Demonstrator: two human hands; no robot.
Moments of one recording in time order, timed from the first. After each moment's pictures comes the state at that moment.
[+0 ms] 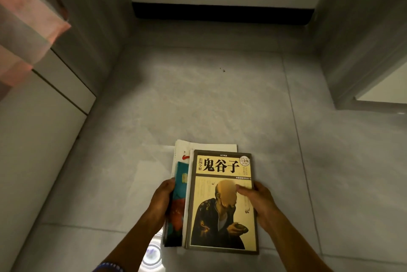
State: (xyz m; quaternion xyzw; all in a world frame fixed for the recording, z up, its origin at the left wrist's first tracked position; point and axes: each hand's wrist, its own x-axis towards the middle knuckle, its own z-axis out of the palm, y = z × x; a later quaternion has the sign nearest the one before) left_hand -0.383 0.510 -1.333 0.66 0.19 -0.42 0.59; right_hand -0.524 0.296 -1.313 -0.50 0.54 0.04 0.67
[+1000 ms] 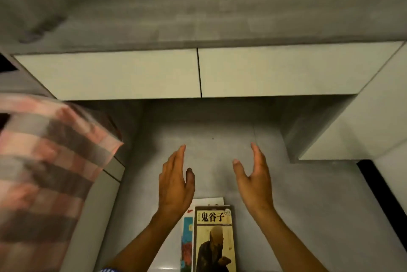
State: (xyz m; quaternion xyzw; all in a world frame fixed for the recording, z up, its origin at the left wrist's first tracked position) left_hand -0.359 0.418 -0.922 0.89 -0.27 -0.05 0.37; right_hand -0.471 0.269 -0.908 -0.74 0.39 -0.25 0.49
